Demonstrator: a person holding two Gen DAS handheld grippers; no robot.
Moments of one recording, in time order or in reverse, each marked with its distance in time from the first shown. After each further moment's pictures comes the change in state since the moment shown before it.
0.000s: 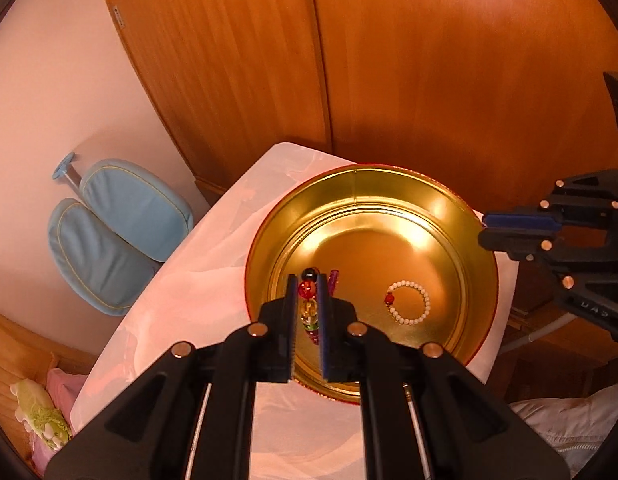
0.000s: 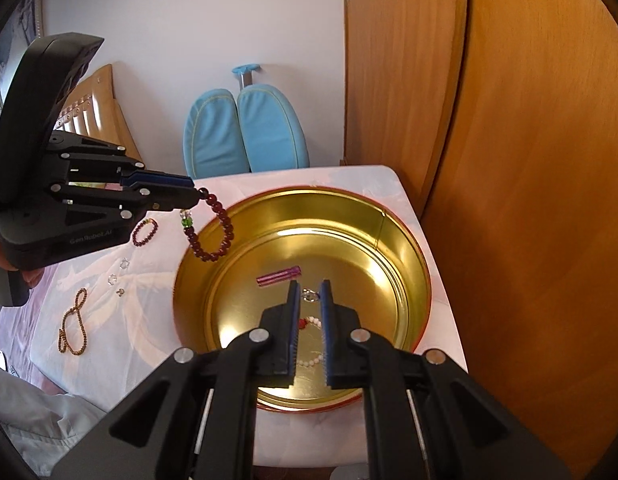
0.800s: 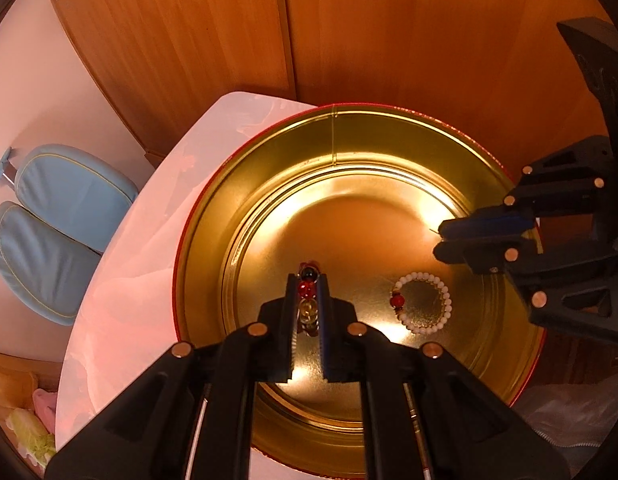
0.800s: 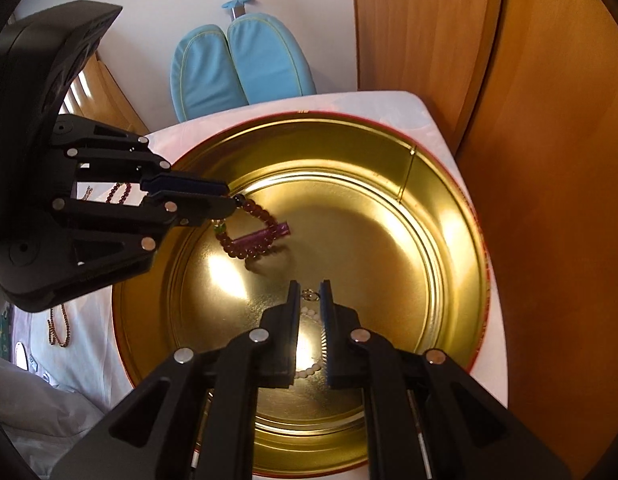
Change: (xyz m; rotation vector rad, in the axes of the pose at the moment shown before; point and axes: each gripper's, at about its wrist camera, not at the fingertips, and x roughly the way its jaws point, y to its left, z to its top) left arm 0.100 0.001 0.007 0.065 0.158 -0.134; right arm 0.104 -0.020 0.012 0.029 0.251 0.092
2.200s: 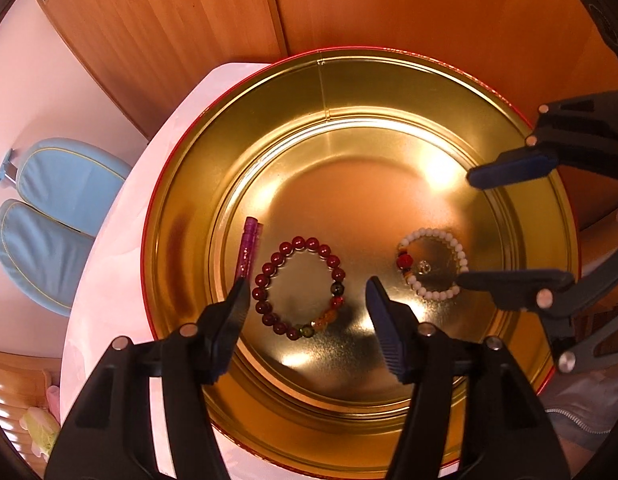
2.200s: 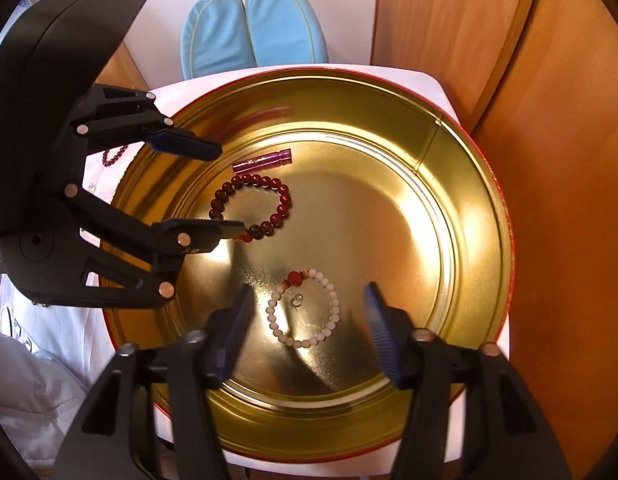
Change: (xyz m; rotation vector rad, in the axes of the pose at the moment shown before) left arm 0.021 -0.020 -0.014 0.046 0.066 0.055; right arm 0.011 0.019 -0.017 -0.096 0.064 -0.061
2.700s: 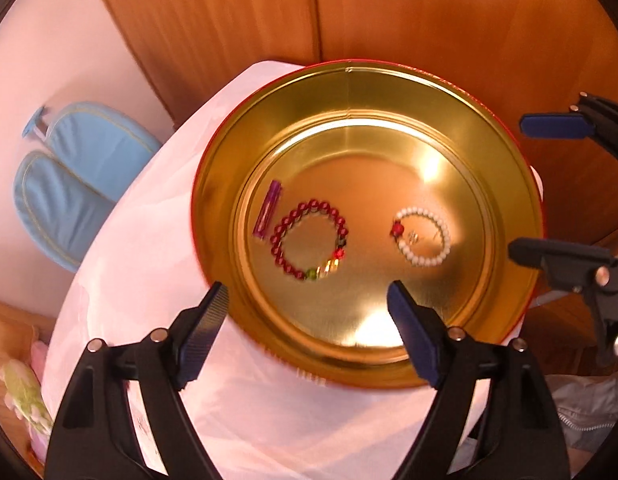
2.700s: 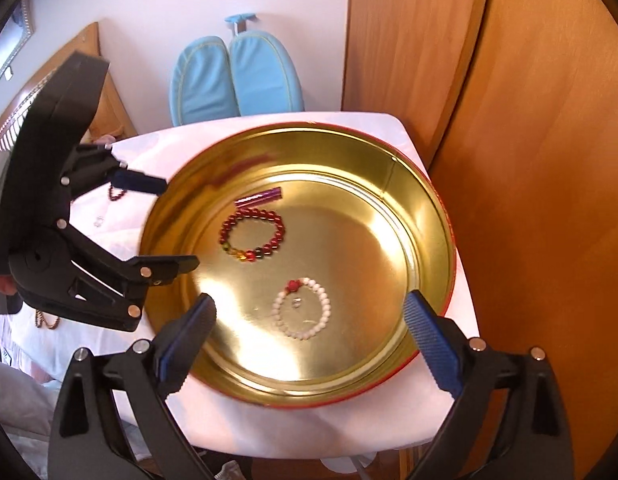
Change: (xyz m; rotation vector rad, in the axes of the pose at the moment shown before) left arm -0.051 0.007 -0.051 -0.163 -0.035 0.021; right arm -0.061 0.018 -0.020 0.047 -0.166 -0.069
